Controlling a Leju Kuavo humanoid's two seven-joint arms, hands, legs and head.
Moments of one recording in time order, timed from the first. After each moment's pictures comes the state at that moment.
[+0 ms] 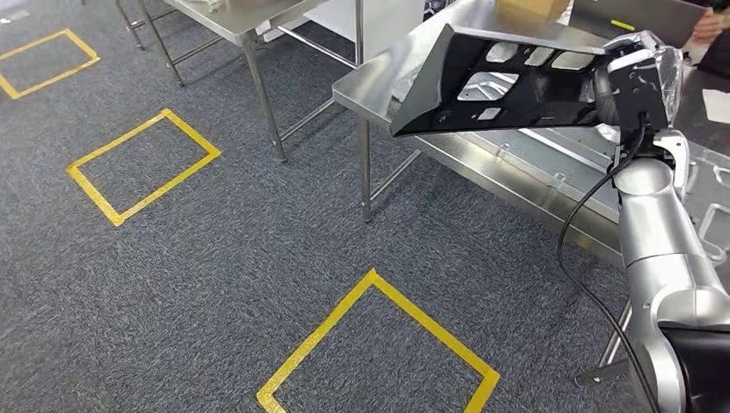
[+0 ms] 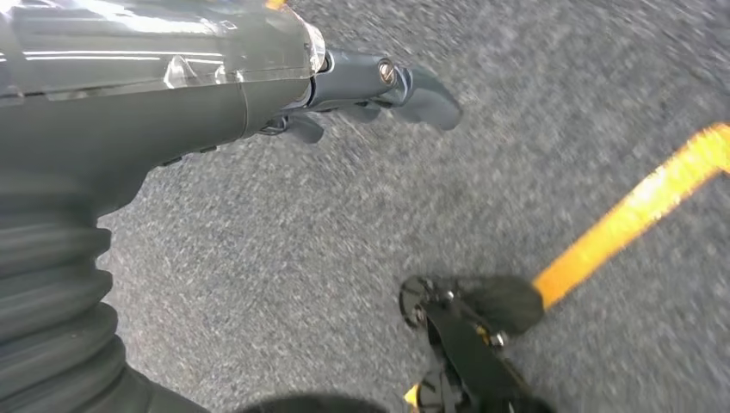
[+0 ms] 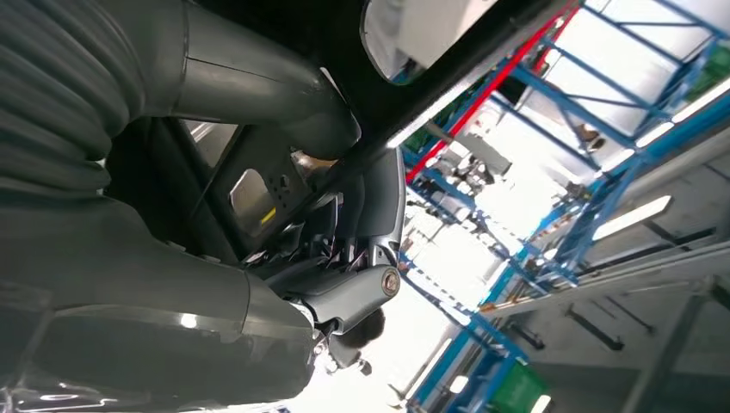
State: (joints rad) left arm -0.03 0.05 -1.01 -0.15 1.22 0.22 -0.26; right arm -0.99 -0.24 0.16 -0.88 0.29 -0.39 -0.39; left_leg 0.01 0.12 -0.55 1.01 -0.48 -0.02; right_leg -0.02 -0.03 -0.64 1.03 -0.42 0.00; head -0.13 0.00
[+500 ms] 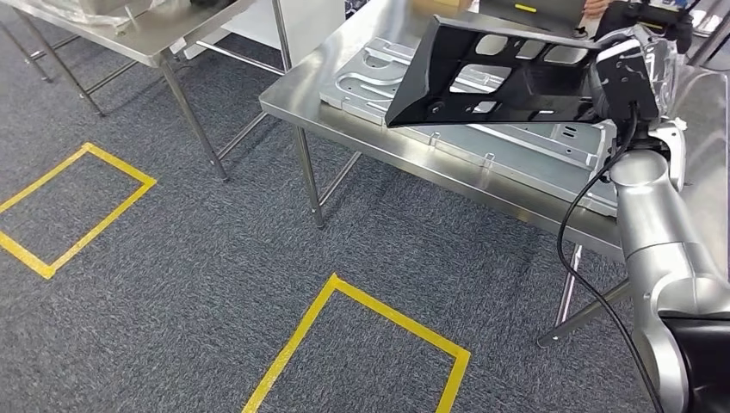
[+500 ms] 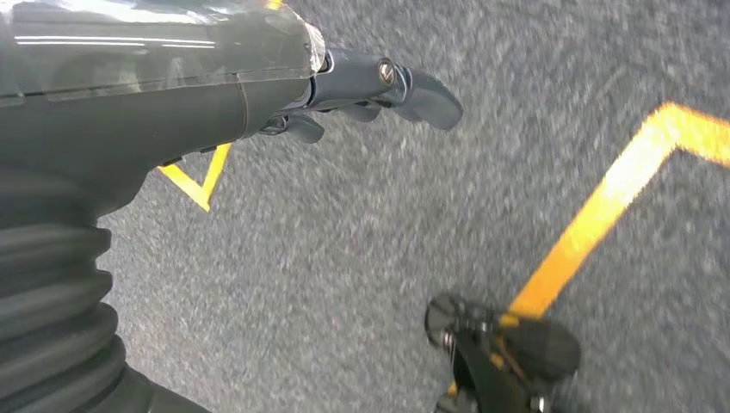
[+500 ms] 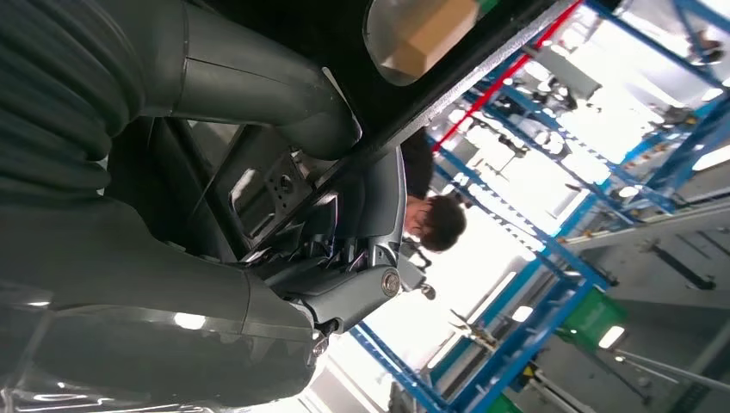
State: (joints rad) left arm -0.03 0.06 -1.02 -0.15 1.23 0.24 -0.21; right arm -1.04 -0.24 0.21 -0.82 0.32 -0.41 -0.36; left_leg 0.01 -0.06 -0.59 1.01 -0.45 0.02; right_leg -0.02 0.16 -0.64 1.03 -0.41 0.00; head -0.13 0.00
